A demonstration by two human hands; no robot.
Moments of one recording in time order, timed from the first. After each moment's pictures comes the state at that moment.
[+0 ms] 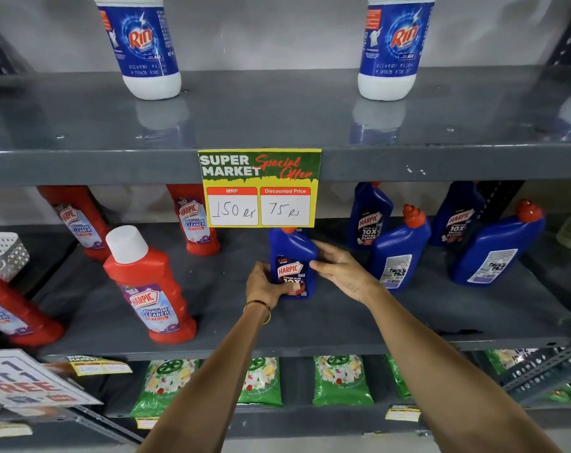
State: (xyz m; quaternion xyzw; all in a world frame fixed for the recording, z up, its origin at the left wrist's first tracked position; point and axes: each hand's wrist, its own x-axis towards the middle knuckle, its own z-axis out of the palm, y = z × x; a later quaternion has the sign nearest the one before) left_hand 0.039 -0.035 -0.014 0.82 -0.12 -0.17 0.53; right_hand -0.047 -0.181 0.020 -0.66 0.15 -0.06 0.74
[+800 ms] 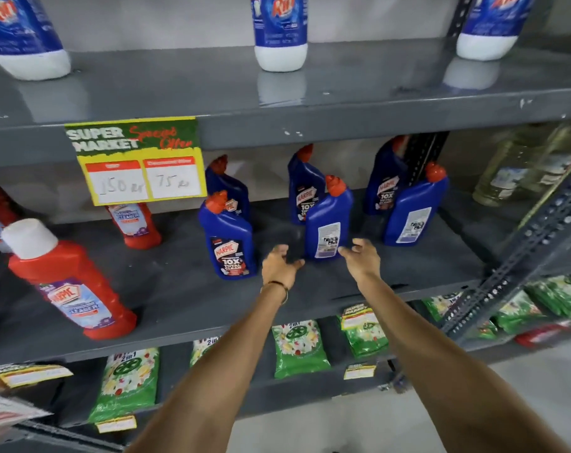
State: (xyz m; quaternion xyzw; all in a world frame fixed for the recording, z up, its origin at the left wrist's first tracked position) left_hand -0.058 -0.132 -0.008 0.82 -0.18 -0.21 0.51; right_hand -0.158 -0.252 -0.005 -0.66 0.51 -0.25 0.50
